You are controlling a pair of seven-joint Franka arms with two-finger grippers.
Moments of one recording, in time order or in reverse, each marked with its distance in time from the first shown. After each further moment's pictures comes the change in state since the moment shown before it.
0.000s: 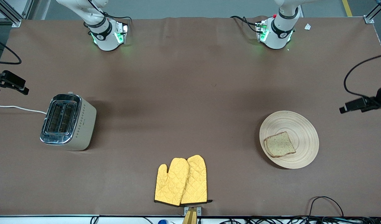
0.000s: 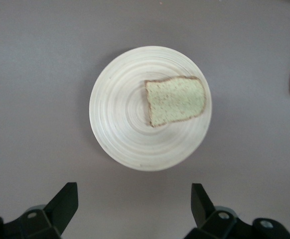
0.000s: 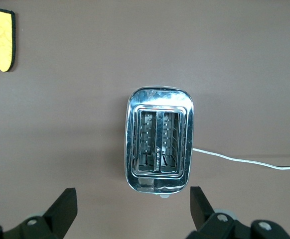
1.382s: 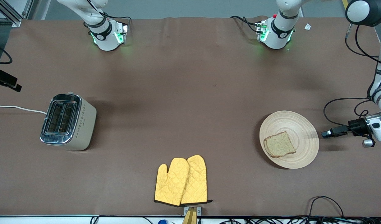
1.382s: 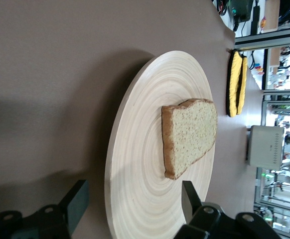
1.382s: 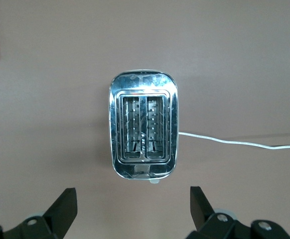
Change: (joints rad) left arm 0.288 0.554 -0.011 0.000 -0.663 0.086 0.708; right arm -0.058 0.000 -0.013 -0.002 0.002 -0.056 -0.008
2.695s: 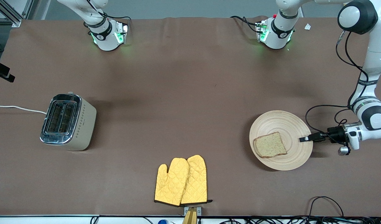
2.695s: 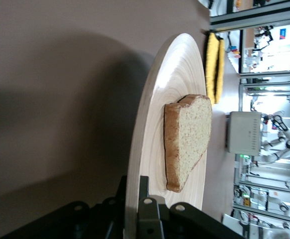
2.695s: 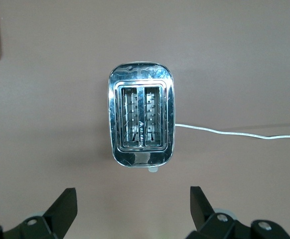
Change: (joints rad) left arm -0.072 0.049 -0.107 0.027 -0.031 0.003 -0.017; right arm -0.013 -0.049 0.003 0.000 0.005 -0.048 -0.001
